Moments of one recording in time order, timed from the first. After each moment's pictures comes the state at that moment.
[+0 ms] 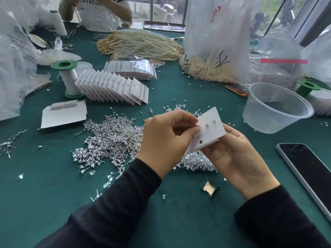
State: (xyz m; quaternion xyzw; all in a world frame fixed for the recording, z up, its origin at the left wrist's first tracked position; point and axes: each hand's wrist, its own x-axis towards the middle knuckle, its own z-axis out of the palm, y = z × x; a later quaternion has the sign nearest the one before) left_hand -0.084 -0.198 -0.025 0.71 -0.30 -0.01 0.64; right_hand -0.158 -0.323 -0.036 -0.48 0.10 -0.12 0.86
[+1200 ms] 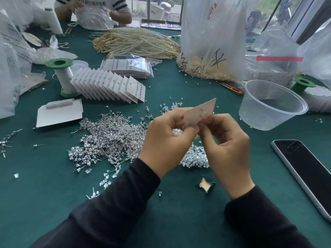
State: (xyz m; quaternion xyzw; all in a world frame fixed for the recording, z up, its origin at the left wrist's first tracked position) left_hand -0.091 -0.202 -0.025 0.69 -0.31 -0.05 0.66; right_hand -0.153 -0.306 -0.047 -0.78 0.09 -0.42 0.46
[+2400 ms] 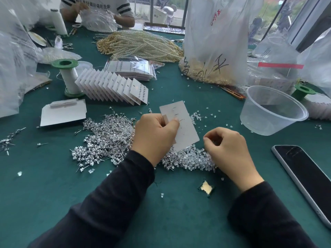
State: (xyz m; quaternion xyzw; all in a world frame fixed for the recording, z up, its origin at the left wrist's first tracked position) left_hand -0.065 -0.194 -0.036 0.75 -0.18 -0.04 0.63; right_hand -0.150 -0.337 -0.053 -0.91 0.22 -0.21 0.29
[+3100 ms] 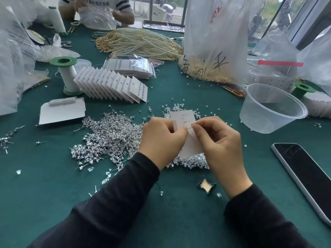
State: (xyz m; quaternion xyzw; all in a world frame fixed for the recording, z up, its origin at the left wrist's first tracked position) left_hand -0.078 -0.200 -0.038 0.78 -0.21 -0.05 0.59; right_hand -0.146 -0.305 -0.047 -0.78 0.09 -0.35 0.51
